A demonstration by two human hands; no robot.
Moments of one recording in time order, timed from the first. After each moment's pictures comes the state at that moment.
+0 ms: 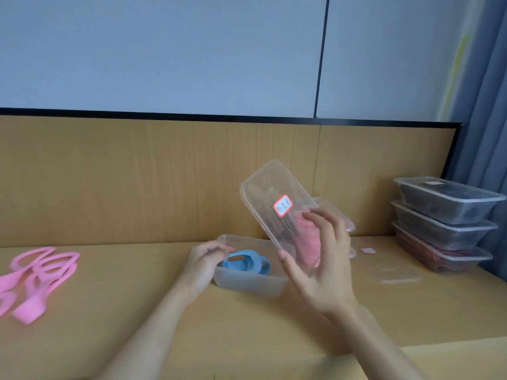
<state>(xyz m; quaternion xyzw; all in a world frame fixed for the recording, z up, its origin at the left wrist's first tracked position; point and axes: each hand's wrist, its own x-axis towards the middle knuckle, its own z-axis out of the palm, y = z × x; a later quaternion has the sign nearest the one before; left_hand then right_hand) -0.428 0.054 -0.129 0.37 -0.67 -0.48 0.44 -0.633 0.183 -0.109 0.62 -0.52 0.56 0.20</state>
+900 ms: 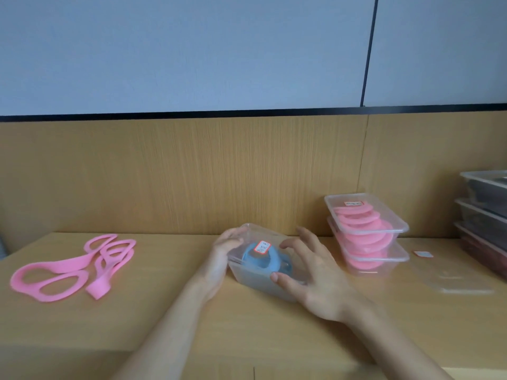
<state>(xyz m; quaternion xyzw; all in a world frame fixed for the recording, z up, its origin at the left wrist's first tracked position) -0.395 0.052 -0.124 0.35 -0.55 -0.59 0.48 -0.598 0.150 -0.126 0.73 -0.59 0.33 -0.05</state>
